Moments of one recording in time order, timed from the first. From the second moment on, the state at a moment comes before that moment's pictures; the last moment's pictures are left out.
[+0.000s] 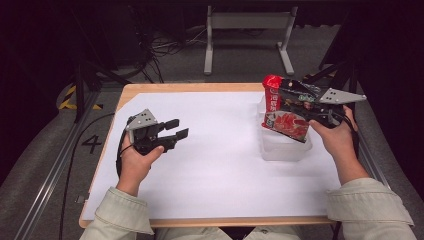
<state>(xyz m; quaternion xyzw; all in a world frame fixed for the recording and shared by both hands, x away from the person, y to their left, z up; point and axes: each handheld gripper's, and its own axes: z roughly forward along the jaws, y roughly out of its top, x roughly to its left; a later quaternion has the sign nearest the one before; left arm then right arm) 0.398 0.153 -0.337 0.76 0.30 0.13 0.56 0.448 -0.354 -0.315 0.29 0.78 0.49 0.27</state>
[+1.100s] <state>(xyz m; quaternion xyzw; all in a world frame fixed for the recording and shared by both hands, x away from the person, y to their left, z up) 0.394 0.158 -0.340 0.76 0.31 0.13 0.56 0.448 -0.369 -0.362 0.32 0.75 0.52 0.26</state>
